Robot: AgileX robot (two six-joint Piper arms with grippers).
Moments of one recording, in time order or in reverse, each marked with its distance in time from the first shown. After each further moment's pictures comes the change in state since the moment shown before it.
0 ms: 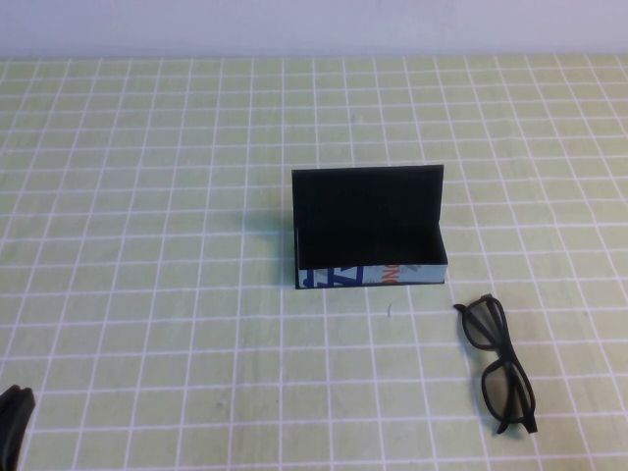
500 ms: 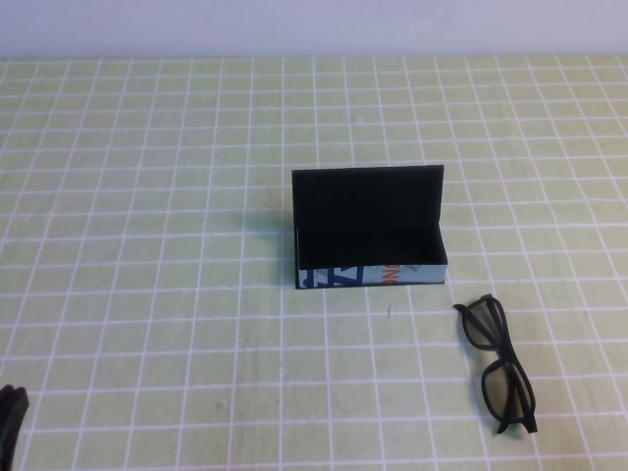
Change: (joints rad) right arm 0.000 0.000 0.000 0.002 0.001 0.000; left arm 0.000 0.000 0.000 0.000 -0.016 -0.008
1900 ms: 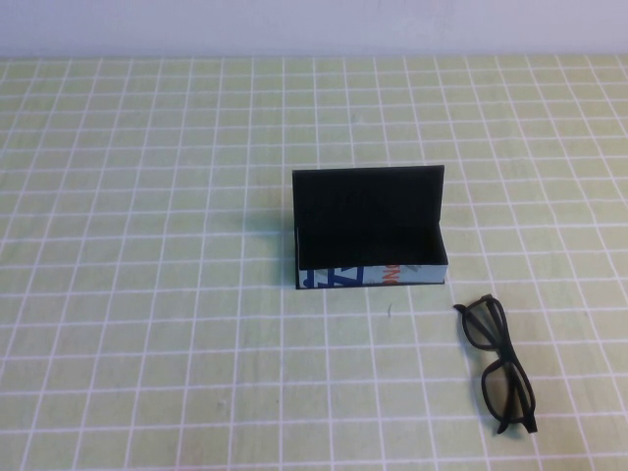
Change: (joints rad) right arm 0.000 0.000 0.000 0.001 0.002 0.000; left arm 0.050 -0.308 -0.001 1.684 0.278 -1.739
